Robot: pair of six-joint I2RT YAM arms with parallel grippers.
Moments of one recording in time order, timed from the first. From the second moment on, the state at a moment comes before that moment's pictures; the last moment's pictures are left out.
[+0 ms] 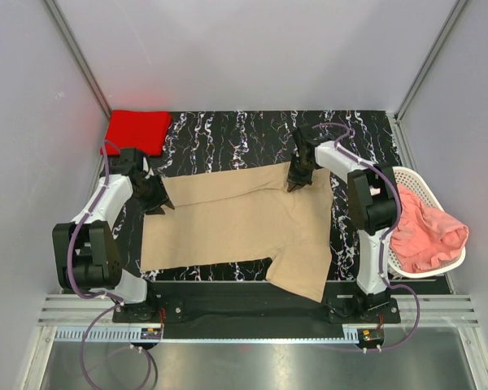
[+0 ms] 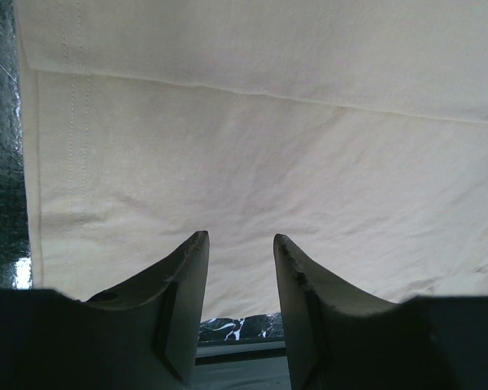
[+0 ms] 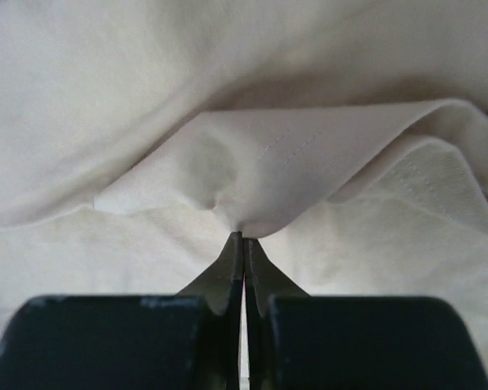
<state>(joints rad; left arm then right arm) 0.06 1.49 1.05 -0.80 0.23 -0.42 0.34 2.10 1.59 -0.73 -0.10 0.55</state>
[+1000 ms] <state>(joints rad) 0.06 1.48 1.04 -0.79 0.23 -0.42 0.26 1.80 1.43 -0.80 -0.27 0.61</state>
